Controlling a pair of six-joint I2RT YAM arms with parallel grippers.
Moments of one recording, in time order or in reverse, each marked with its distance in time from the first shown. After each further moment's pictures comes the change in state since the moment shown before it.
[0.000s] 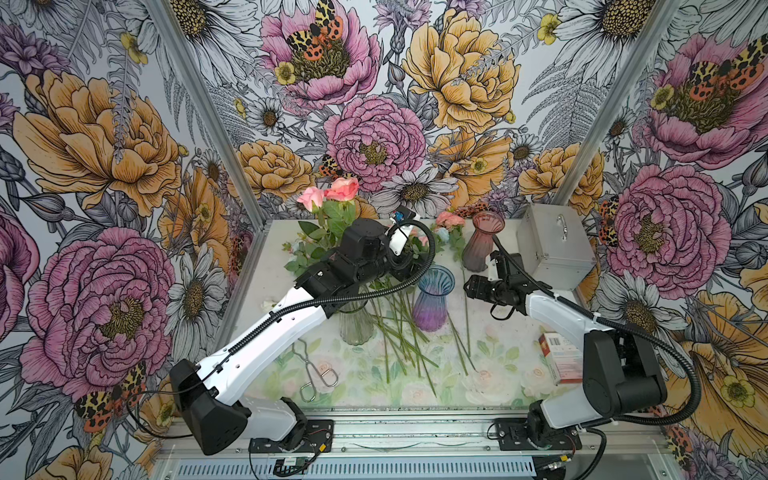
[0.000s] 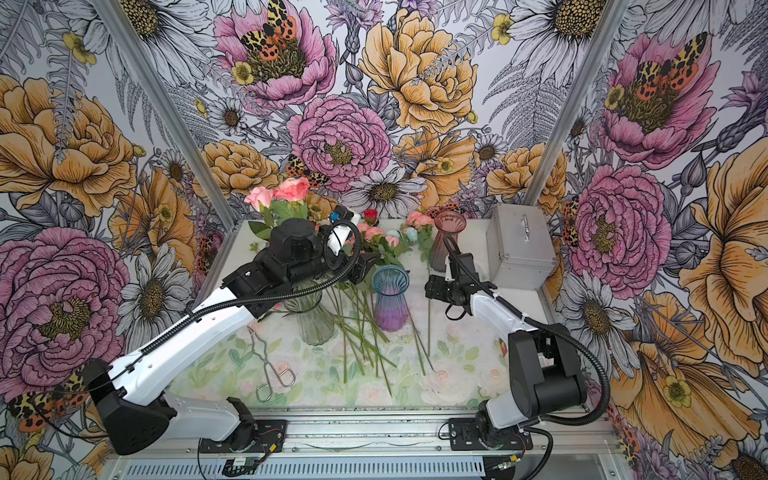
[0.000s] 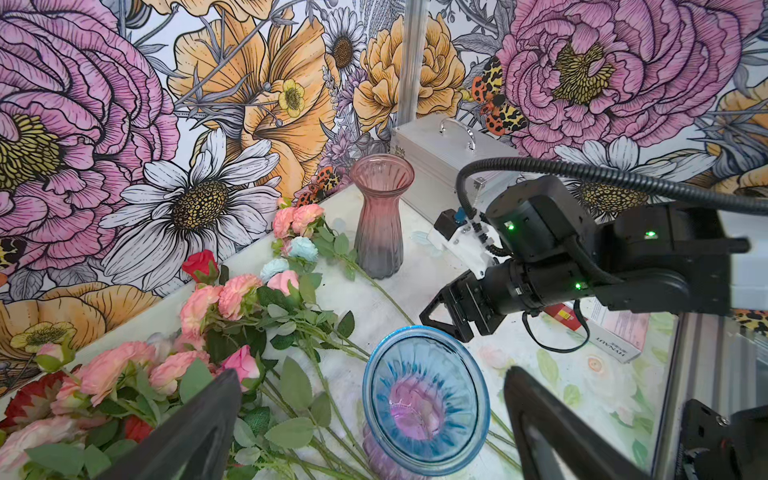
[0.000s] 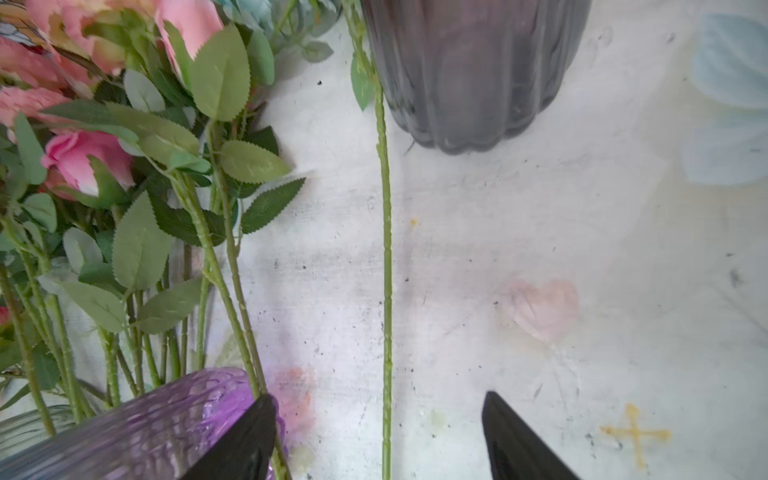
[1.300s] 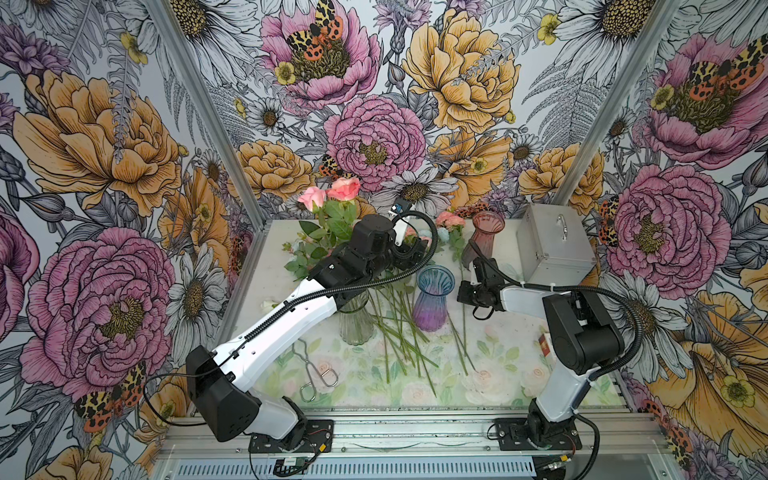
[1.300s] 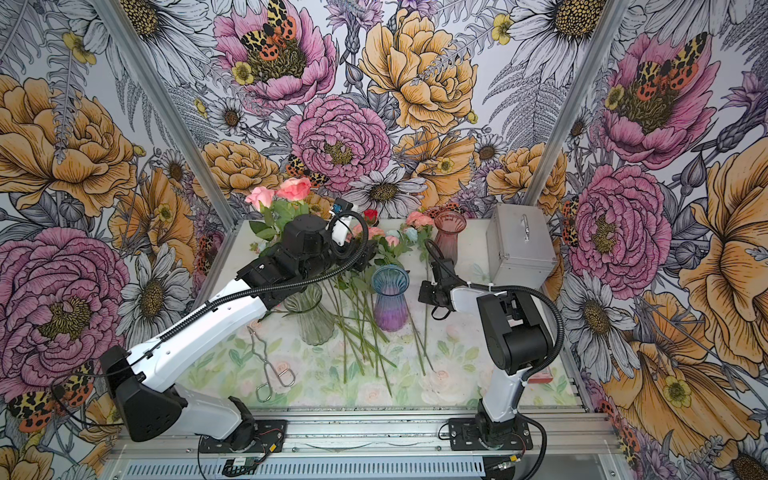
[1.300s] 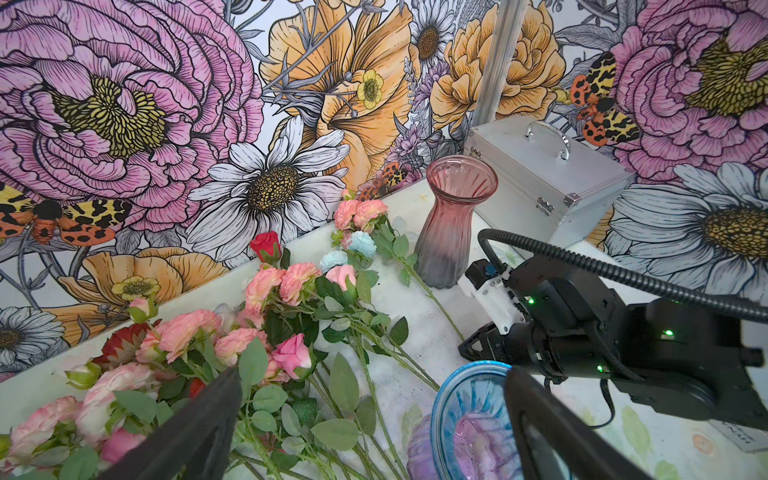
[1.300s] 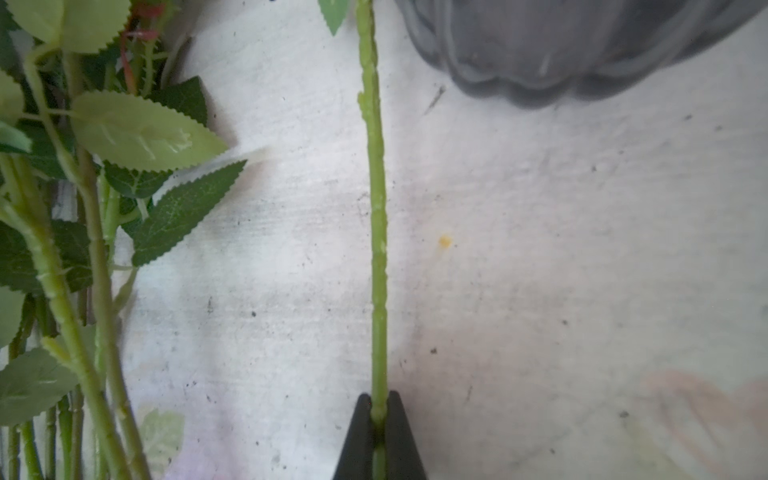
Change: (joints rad) left arm 0.014 0.070 0.036 0.021 -0.198 -0.045; right arm 0.069 0.277 0.042 0.196 0.053 0.043
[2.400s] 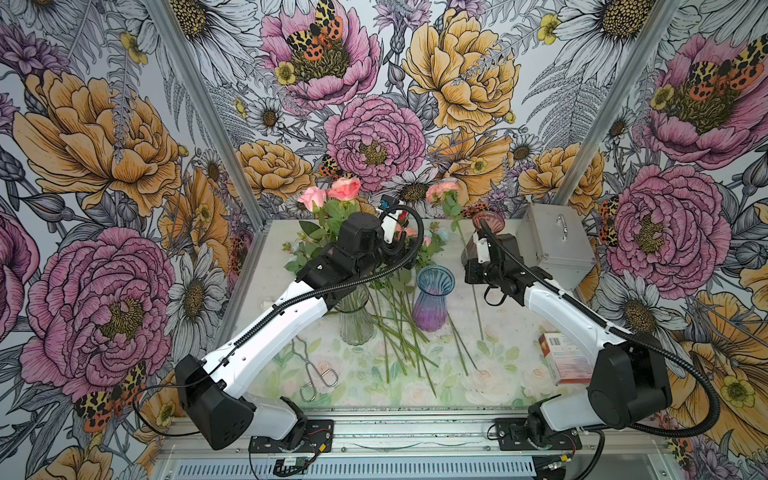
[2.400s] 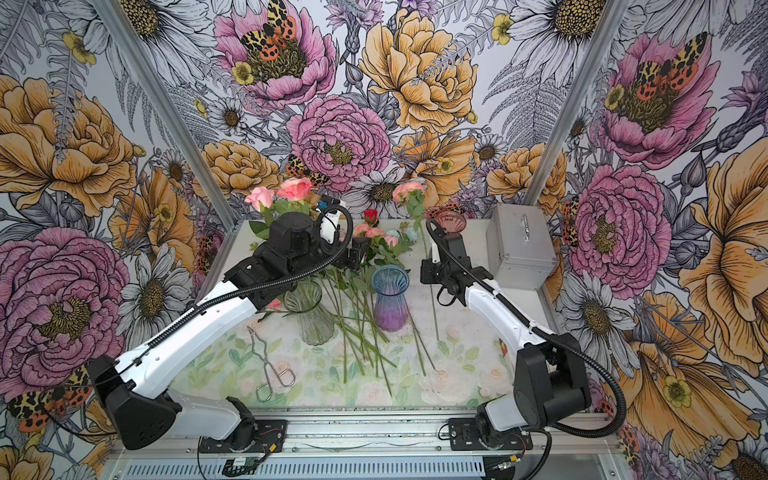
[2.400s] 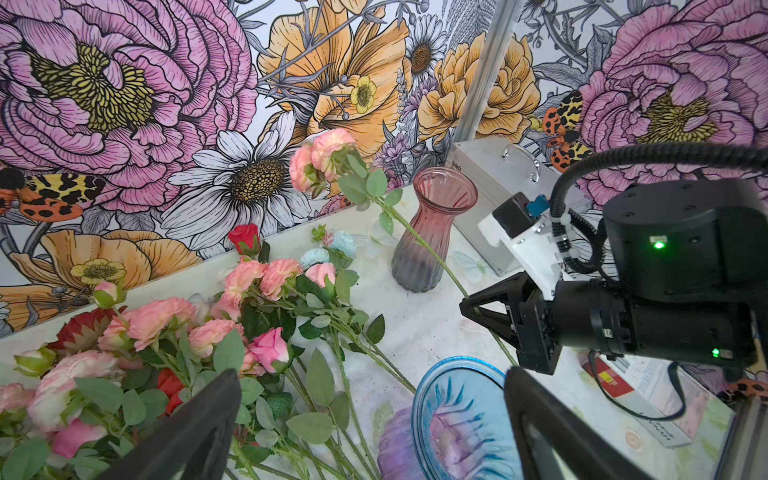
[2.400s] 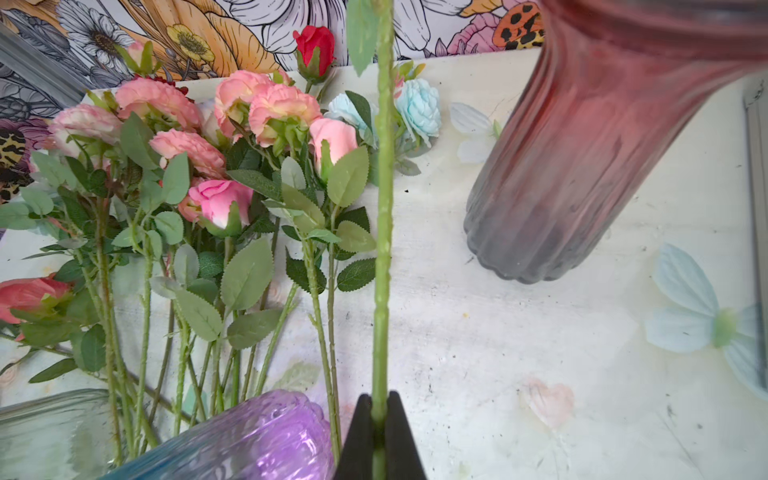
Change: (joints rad) left arm 0.059 -0.046 -0.022 -0.005 0.120 -0.092; right arm 0.060 -0.360 0.189 -0.318 0.058 -0.211
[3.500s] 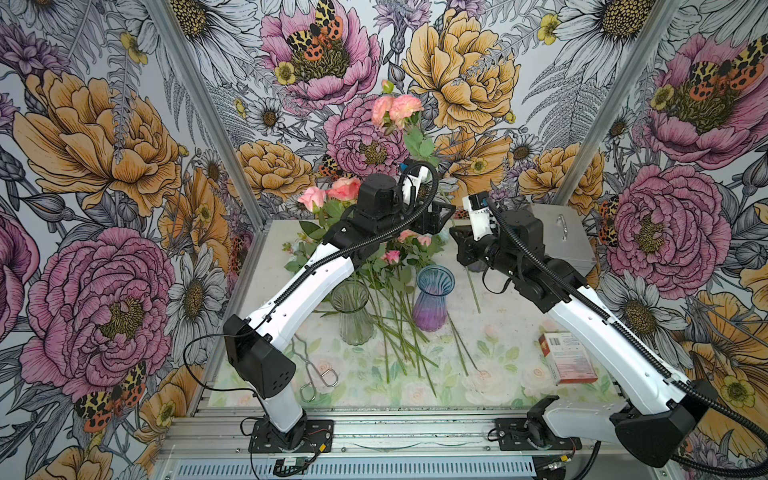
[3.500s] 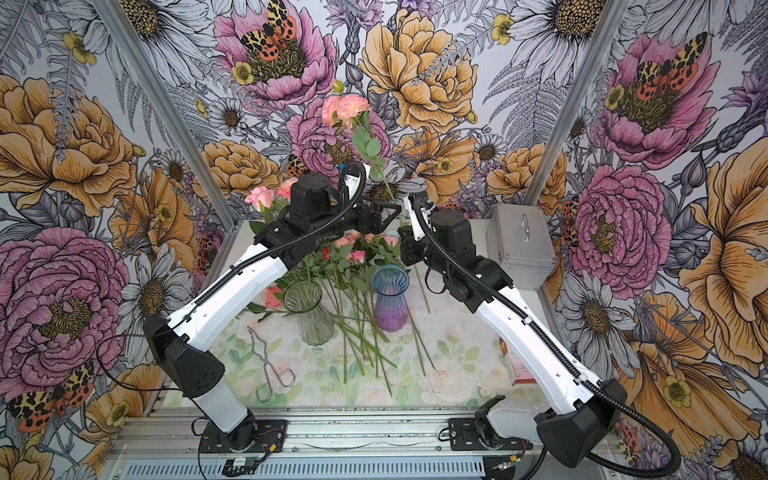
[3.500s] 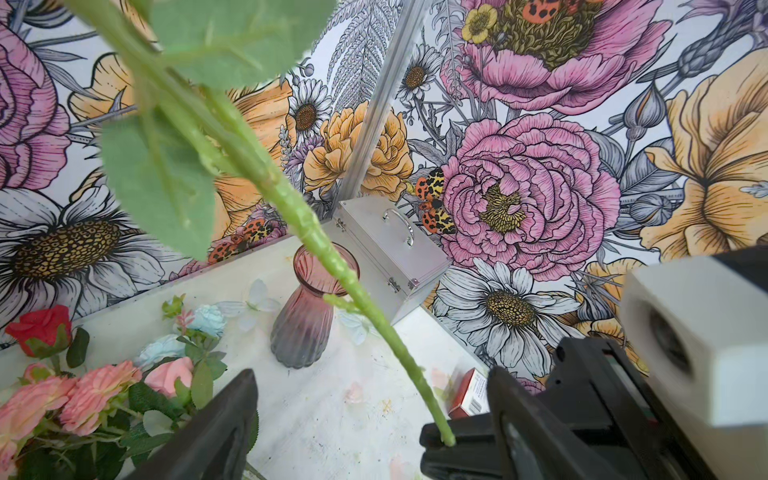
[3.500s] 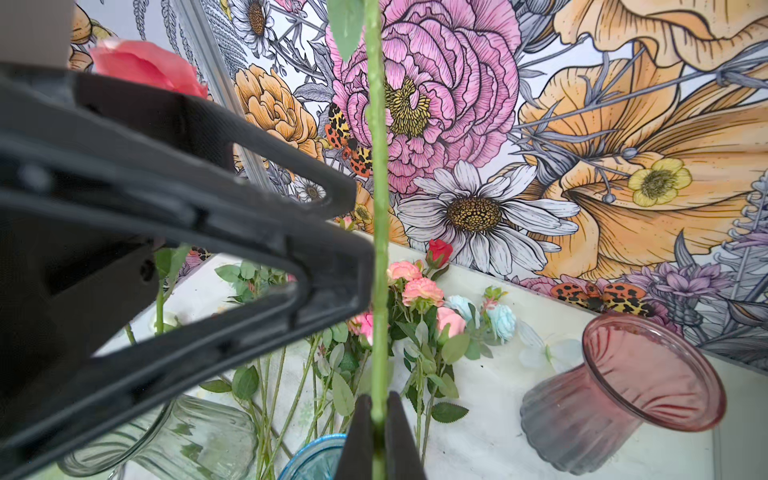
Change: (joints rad) left arm 0.039 0.320 0.411 0.072 0.367 -0.201; right arm 0.228 -0.160 0.304 -0.062 0.049 -0.164
